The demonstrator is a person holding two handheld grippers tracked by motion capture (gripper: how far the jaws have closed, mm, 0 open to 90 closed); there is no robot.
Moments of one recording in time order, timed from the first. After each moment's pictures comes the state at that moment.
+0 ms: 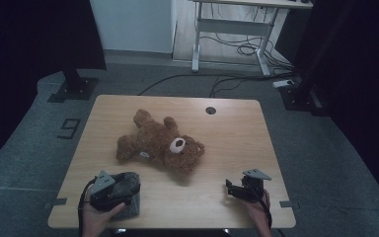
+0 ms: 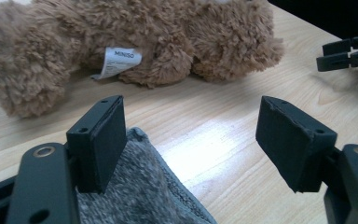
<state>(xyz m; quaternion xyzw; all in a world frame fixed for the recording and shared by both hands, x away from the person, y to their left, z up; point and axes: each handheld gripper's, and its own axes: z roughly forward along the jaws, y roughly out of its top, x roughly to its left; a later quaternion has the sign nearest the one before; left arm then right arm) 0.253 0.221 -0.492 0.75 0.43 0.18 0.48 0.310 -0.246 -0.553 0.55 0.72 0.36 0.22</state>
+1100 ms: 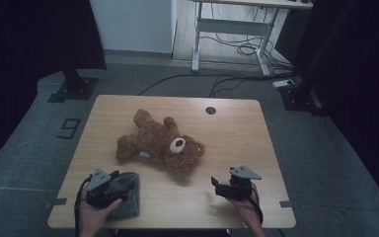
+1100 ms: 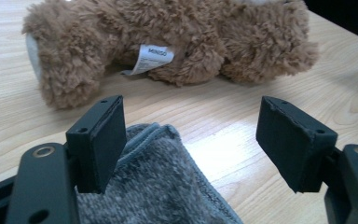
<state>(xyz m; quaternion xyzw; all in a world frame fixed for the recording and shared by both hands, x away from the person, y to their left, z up) 0.260 0.229 -0.492 0.74 0.46 0.20 0.45 0.303 -0.203 -0.521 0.46 0.74 0.44 0.23</state>
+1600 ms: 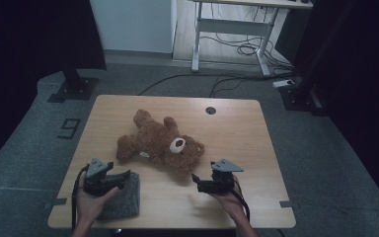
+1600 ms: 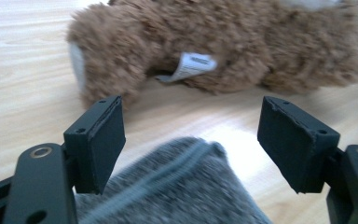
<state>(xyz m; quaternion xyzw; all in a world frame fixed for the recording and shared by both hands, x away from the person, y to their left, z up) 0.294 0.246 -0.487 0.73 0.49 0.21 0.43 0.316 -0.150 -0.505 0.41 0.76 0.47 0.19</state>
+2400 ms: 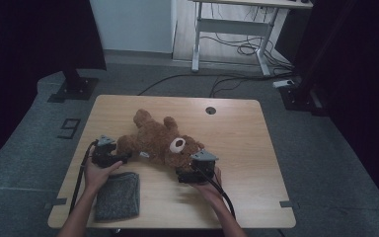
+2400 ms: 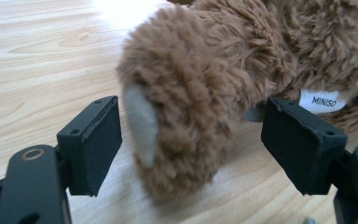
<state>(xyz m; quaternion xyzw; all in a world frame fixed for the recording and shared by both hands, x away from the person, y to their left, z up) 0.396 0.256 -0.514 0.75 0.50 0.18 0.38 0.357 -0.092 -0.523 0.43 0.77 0.44 0.19</state>
